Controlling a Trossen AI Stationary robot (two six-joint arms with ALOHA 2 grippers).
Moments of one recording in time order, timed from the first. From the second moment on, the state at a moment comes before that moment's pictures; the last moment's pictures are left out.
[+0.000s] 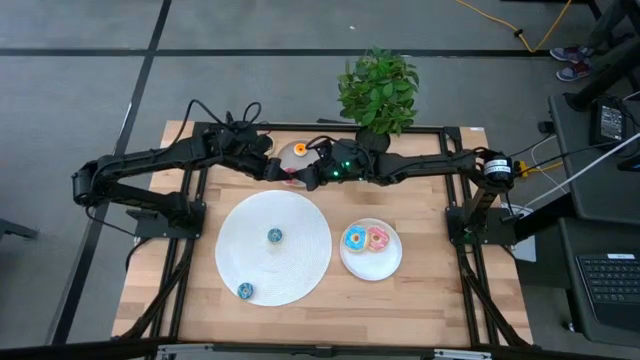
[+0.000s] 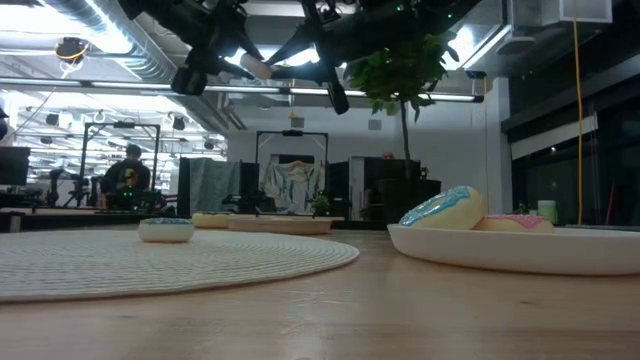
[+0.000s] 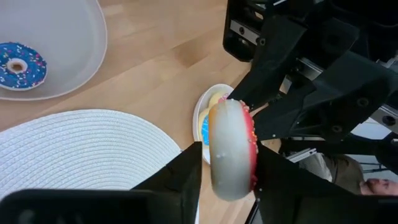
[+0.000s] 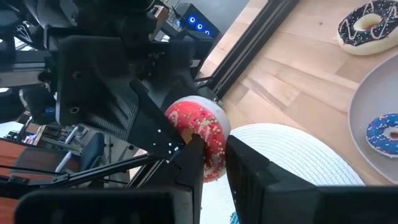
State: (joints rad) left arm 0.38 1.11 0.94 -0.43 0.33 -0.97; right arm -0.14 1.78 1.30 0.17 -0.07 0.87
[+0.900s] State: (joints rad) left arm 0.38 1.11 0.94 -0.43 0.33 -0.95; right arm -0.14 1.78 1.30 0.08 -0.10 0.82
